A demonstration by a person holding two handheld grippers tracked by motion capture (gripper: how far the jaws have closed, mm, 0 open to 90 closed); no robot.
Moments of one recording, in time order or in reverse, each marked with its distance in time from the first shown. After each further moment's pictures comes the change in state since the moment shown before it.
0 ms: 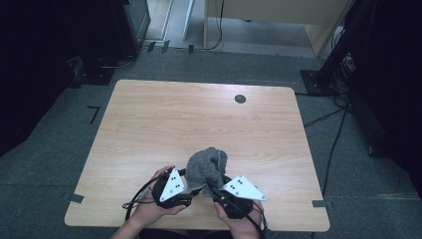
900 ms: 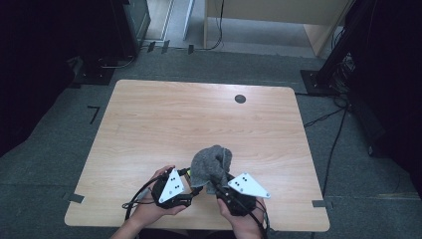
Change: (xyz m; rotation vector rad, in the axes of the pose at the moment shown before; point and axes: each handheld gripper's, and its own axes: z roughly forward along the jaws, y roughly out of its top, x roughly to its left) left arm 0.001 0.001 -0.003 -0.023 0.007 0.003; right arm -0.011 0.001 -0.002 -0.013 -0.029 0.050
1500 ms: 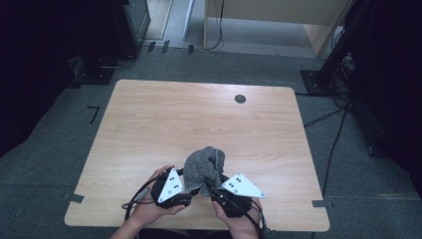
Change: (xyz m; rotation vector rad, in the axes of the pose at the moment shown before) left arm 0.000 0.000 -0.003 -0.022 0.014 0.005; right arm 0.008 0.003 0.005 0.023 0.048 -0.022
